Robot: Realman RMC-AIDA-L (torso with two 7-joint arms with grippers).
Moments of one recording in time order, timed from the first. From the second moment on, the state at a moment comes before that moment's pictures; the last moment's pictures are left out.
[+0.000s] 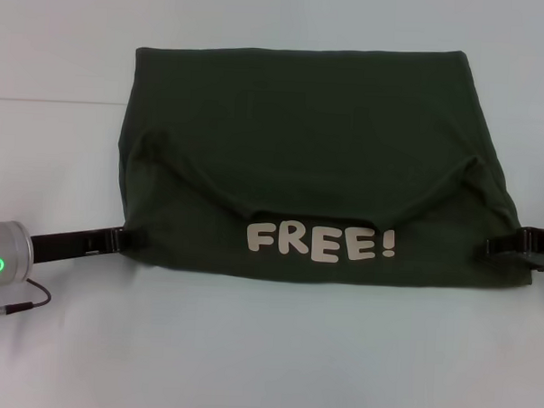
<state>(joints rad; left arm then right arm) -0.55 -2.03 0.78 0.50 2.02 1.05 -2.00 0.71 1.96 -0.65 -0.64 -2.58 -1.26 2.49</state>
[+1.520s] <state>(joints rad) -0.55 -1.96 0.77 0.50 2.04 1.25 -2.10 0.66 1.89 -0.61 -0.65 -2.57 -1.48 2.38</state>
